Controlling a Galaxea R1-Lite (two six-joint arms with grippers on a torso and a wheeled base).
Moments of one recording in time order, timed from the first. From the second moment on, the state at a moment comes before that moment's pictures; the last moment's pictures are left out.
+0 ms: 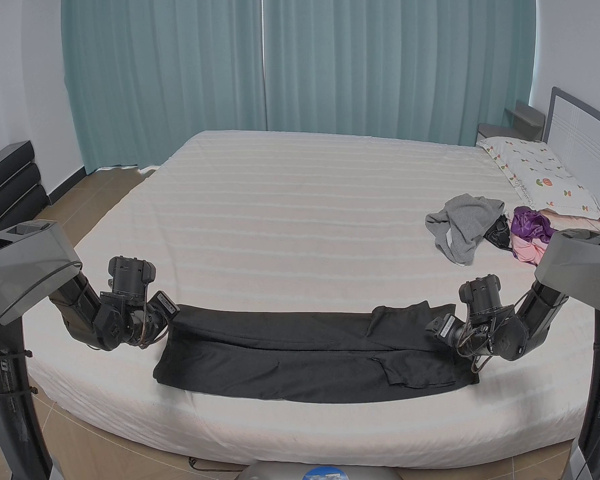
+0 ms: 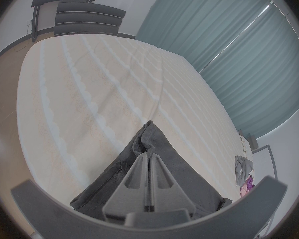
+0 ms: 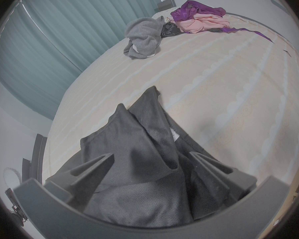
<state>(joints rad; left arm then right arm) -0.11 2.23 -0.86 -0.62 0.09 -0.89 0.23 2.30 -0.79 -0.65 -0.14 0.81</state>
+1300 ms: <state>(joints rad) -0.03 2.30 -1.12 -0.62 0.09 -0.89 0.15 2.31 -1.16 -0.62 -0.16 0.88</state>
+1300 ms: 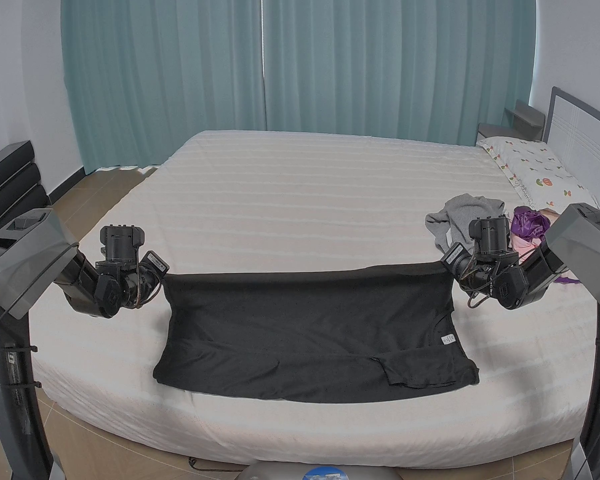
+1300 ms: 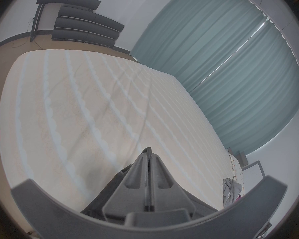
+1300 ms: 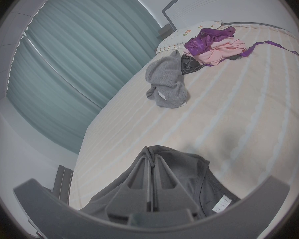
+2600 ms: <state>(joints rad) -0.02 2.31 -0.91 -0.61 0.09 -0.75 0.14 2.30 -0.88 -0.63 -0.08 0.75</state>
